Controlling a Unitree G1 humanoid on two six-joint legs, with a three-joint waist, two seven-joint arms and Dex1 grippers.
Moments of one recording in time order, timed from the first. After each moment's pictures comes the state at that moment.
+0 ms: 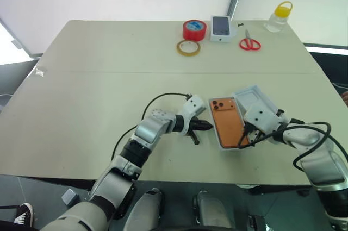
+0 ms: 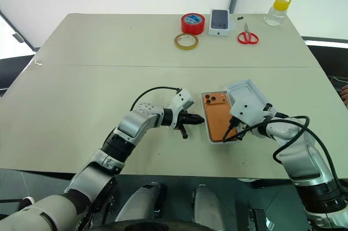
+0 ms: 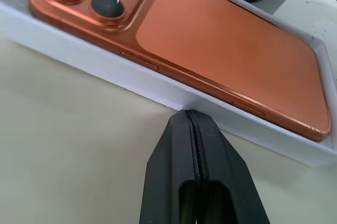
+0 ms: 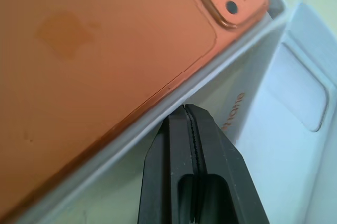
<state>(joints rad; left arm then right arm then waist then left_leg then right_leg) -0.66 0.04 -0.34 0.32 -0.13 0.64 -0.85 -0.10 -0.81 0.02 -0.34 -0.16 0.57 0.86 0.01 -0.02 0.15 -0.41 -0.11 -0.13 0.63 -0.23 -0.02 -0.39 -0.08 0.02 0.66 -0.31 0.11</state>
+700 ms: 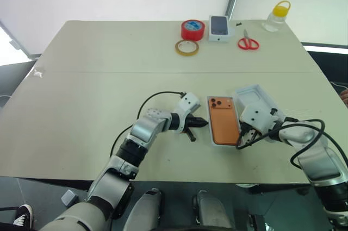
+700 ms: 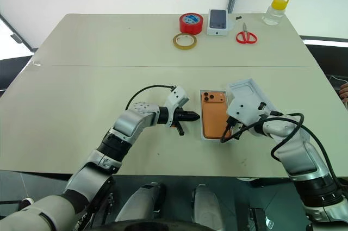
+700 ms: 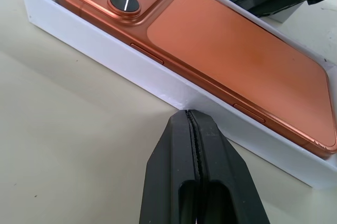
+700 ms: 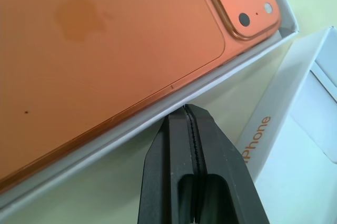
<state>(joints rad) -0.66 0.06 -0.32 0.30 -0.14 0.65 -0.84 -0.15 -0.81 0.05 -0.27 -0.14 0.50 0.85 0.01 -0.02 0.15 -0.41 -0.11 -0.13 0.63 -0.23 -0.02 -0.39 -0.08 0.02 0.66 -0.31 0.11</state>
